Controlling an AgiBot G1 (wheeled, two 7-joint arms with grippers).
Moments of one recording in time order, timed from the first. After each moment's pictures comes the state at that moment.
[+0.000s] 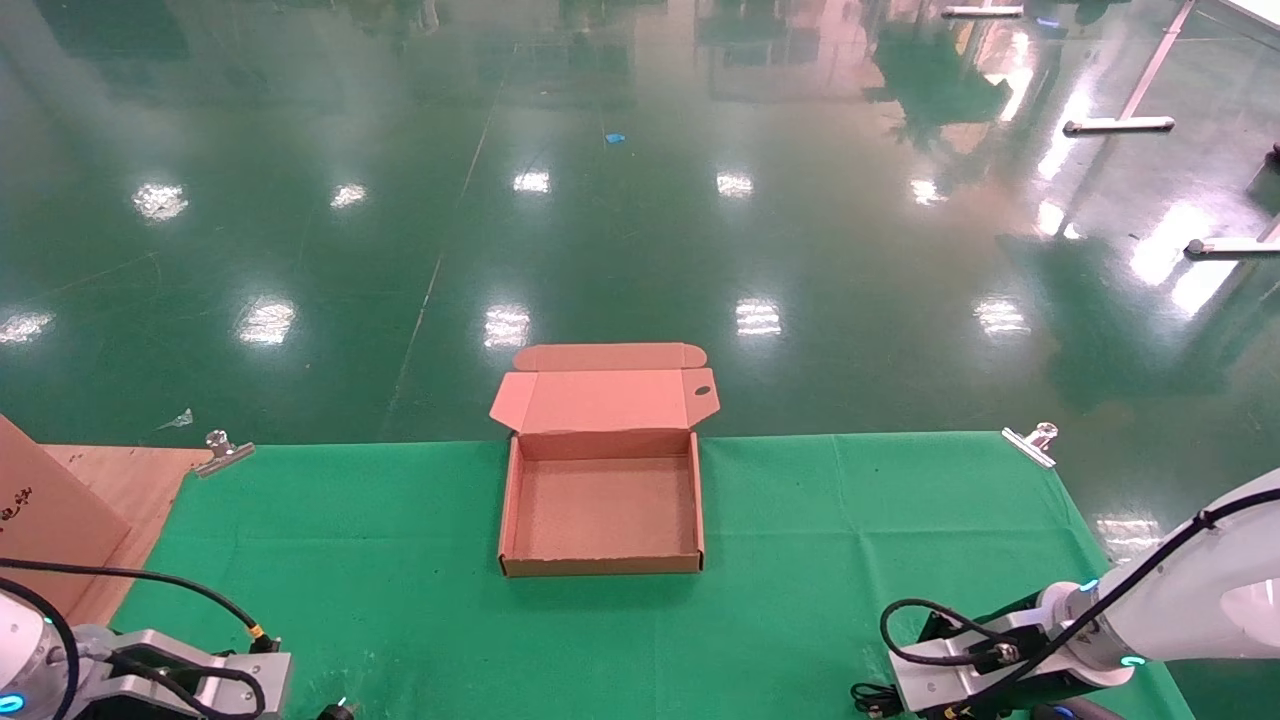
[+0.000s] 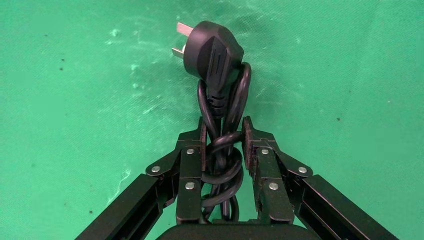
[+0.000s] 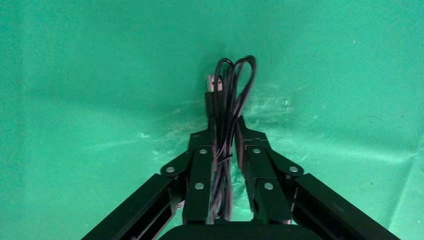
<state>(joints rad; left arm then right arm) -1.63 1.04 0.80 -0.01 1.88 1.24 0.51 1.63 -1.20 -0.76 0.00 -1.87 -1.15 -0.75</state>
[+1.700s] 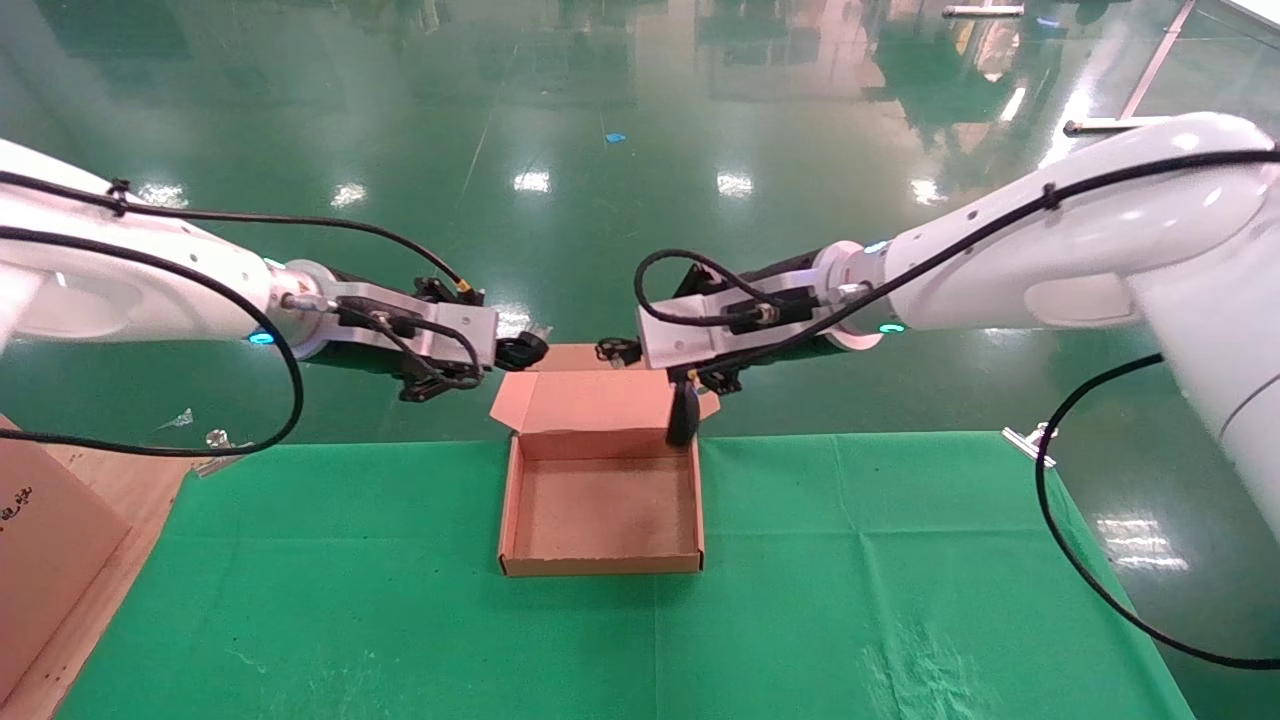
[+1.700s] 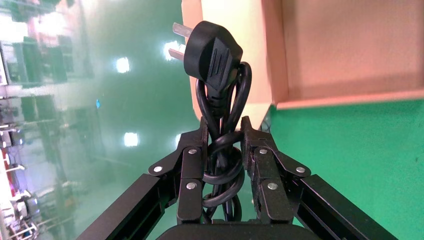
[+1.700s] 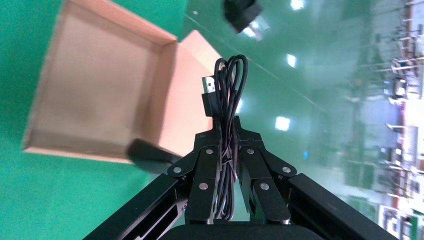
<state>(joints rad) -1.92 1.33 0.75 -0.07 1.81 0.96 0.60 1.88 -1.37 -0.81 0.38 -1.67 -1.02 -0.52</state>
